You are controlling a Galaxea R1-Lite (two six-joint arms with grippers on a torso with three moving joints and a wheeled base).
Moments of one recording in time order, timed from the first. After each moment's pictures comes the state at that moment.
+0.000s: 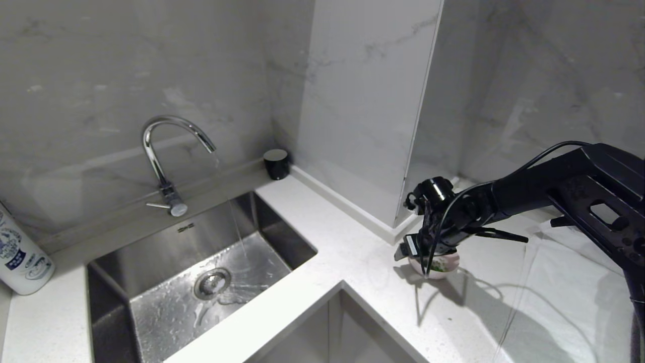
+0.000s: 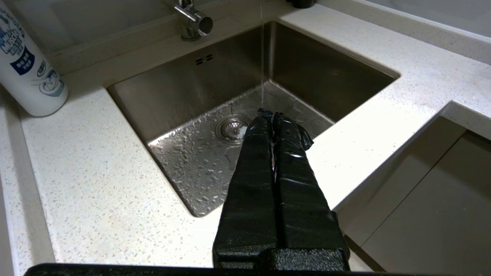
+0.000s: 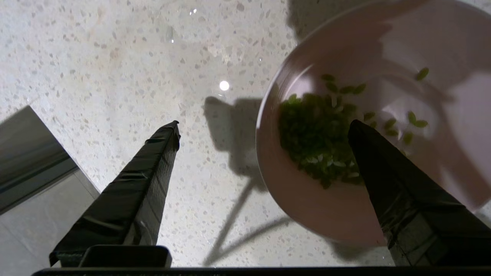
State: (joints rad) left arm 0.00 0.00 -0.03 0.09 -0.01 0.04; right arm 0.28 2.30 -1.45 0.25 0.06 0.10
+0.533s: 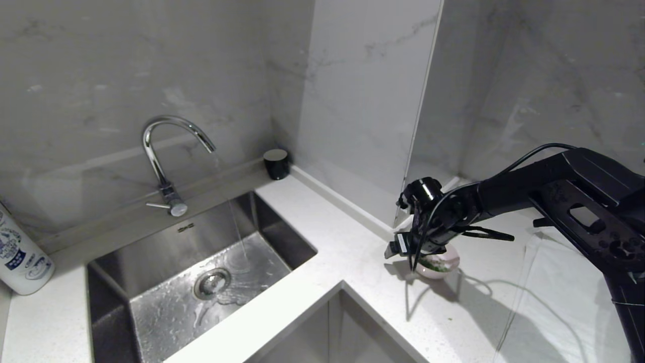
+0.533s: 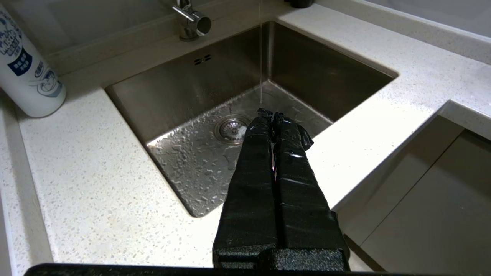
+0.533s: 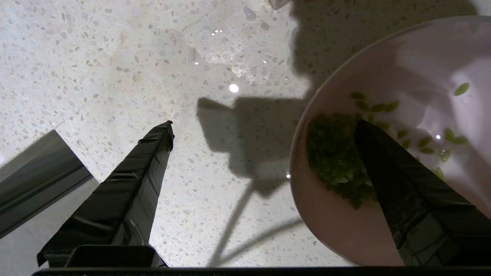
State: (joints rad) left arm 0.00 0.00 -0.03 0.09 -0.02 0.04; right arm 0.31 2.35 -1.53 0.27 0.06 0.17
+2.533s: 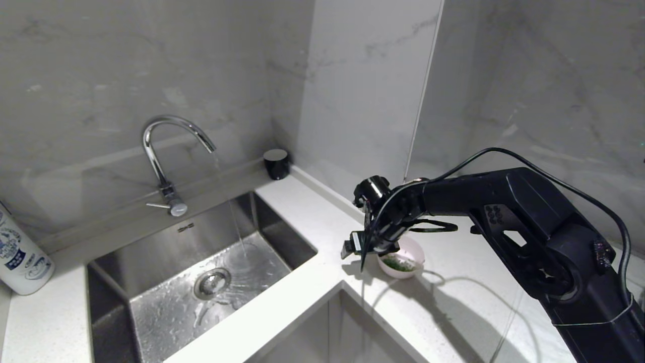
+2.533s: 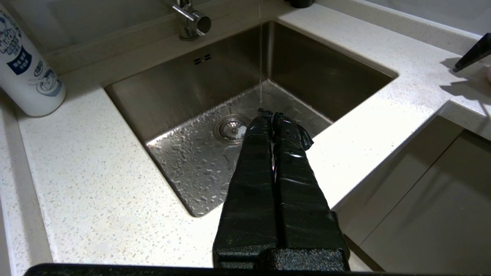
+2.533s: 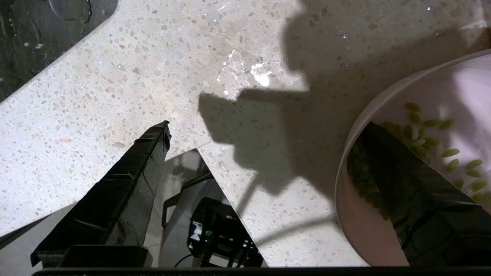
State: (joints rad) left arm 0.00 0.00 -0.03 0.09 -0.01 0.04; right arm 0.49 2.53 -1.95 0.53 0.09 0.30
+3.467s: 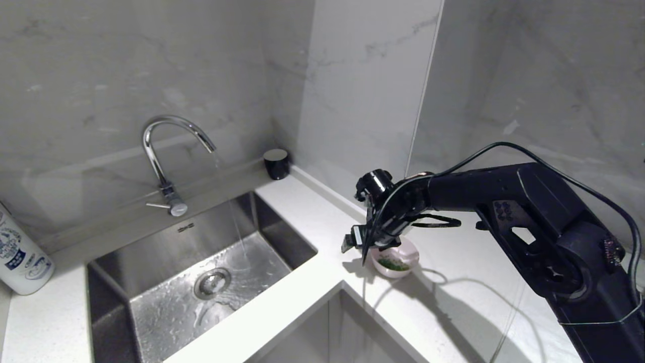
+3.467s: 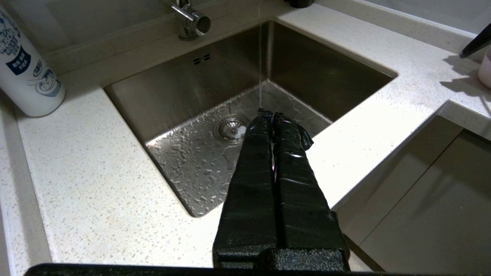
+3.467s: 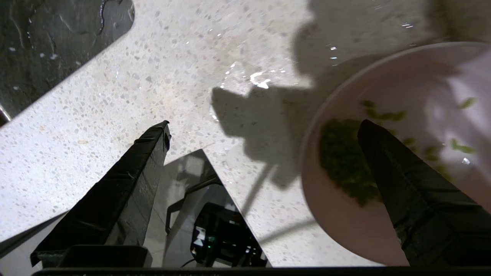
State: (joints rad) left arm 0.00 0.00 -0.03 0.09 -0.01 0.04; right arm 0.47 2.50 -1.95 0.53 0.09 0.31
